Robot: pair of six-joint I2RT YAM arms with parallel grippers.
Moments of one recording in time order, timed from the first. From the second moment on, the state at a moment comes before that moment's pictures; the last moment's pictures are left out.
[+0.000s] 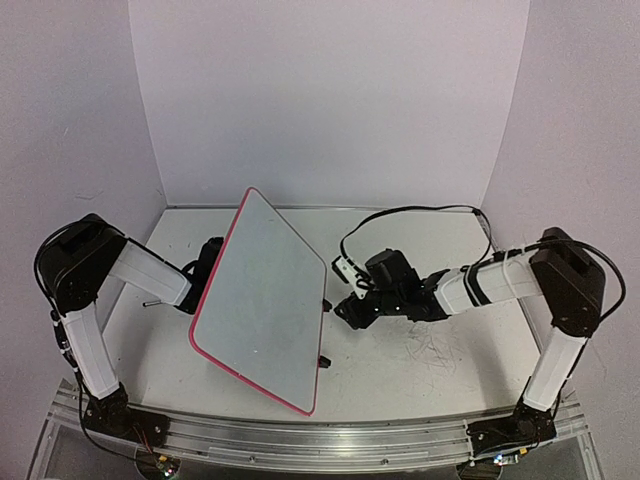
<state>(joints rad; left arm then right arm) -0.63 1.83 0.79 0.53 0.52 -1.00 0.85 1.82 0.97 0.12 0.03 -0.02</state>
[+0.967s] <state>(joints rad) -0.62 1.84 0.84 0.49 0.53 -0.97 0.84 2.03 1.14 0.04 -0.04 -0.29</state>
